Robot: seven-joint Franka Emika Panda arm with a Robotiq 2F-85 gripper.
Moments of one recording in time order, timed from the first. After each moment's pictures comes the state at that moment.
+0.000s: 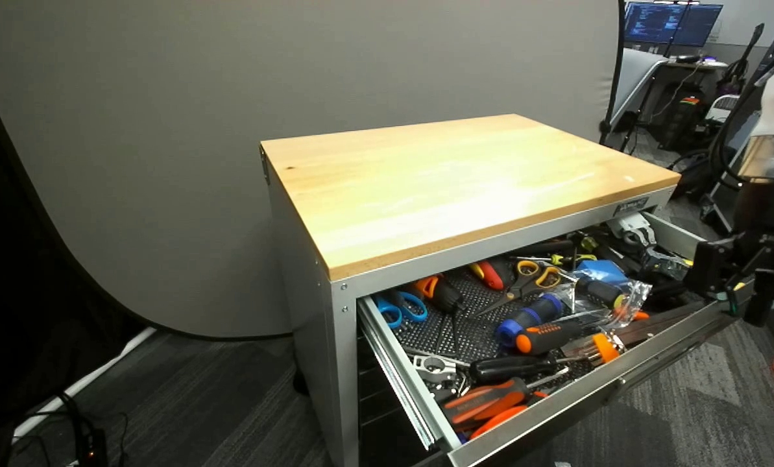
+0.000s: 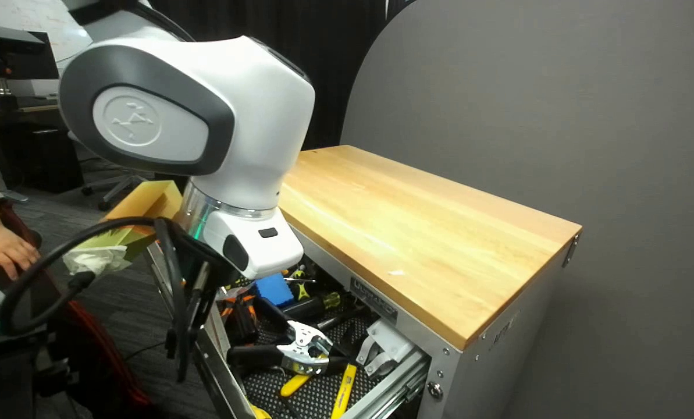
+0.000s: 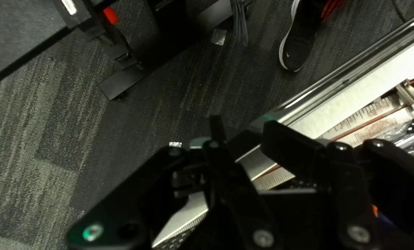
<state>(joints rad) -0.08 0.13 -0.10 -2.55 0.18 2.34 0.21</state>
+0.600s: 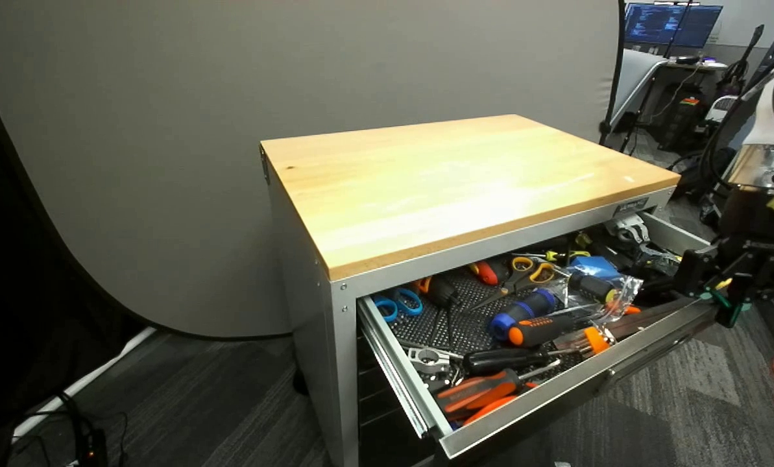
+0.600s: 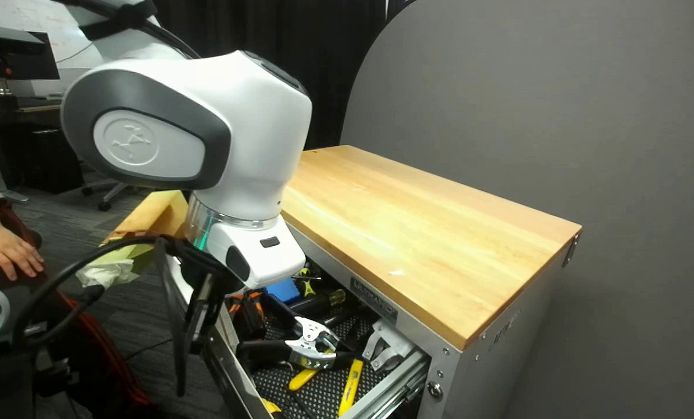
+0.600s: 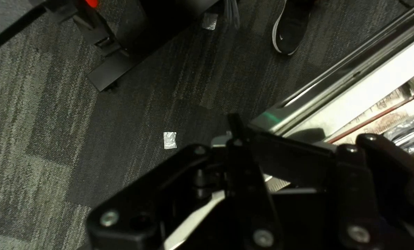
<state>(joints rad) -0.08 0.17 -0.09 -2.55 0.23 2.43 0.20</state>
